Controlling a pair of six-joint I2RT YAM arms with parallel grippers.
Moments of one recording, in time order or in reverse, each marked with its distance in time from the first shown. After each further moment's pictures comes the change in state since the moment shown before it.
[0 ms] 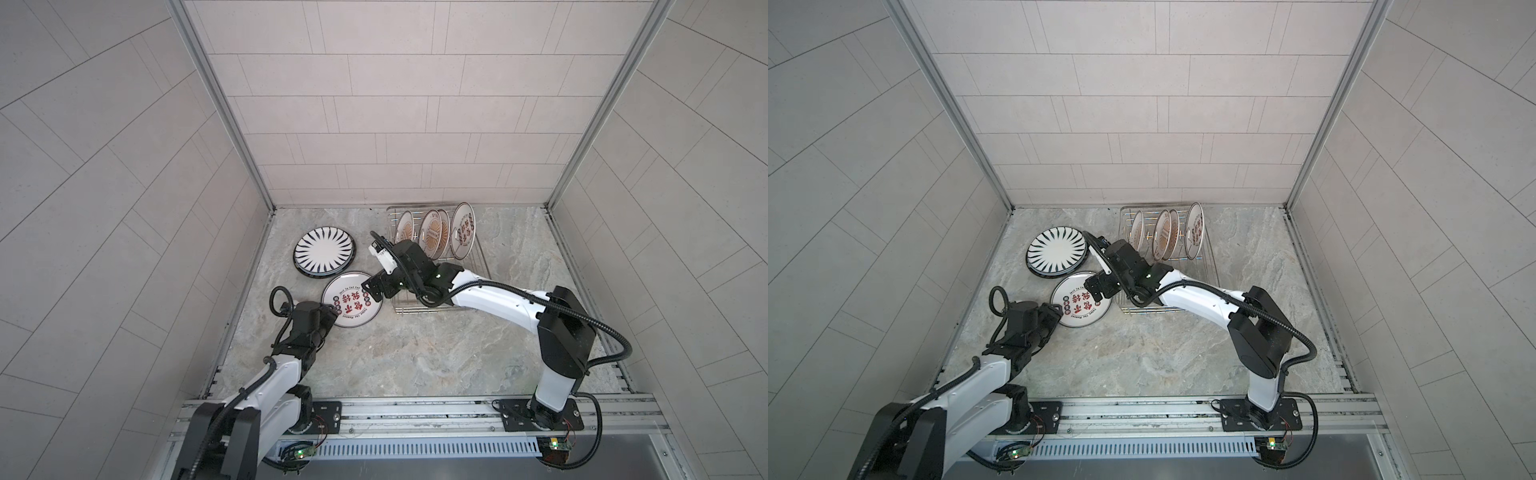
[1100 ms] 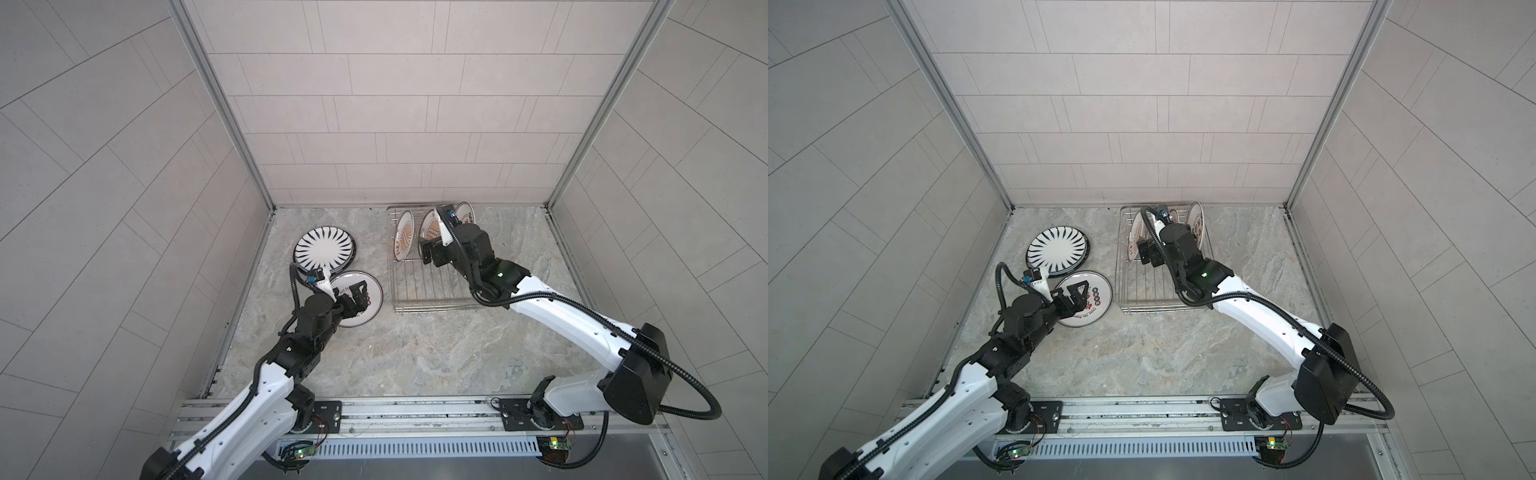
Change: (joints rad) left arm -0.391 -0.193 0.215 -0.008 -0.105 0.479; right arm -0.210 -0.396 -0.211 0.066 0.431 -0.117
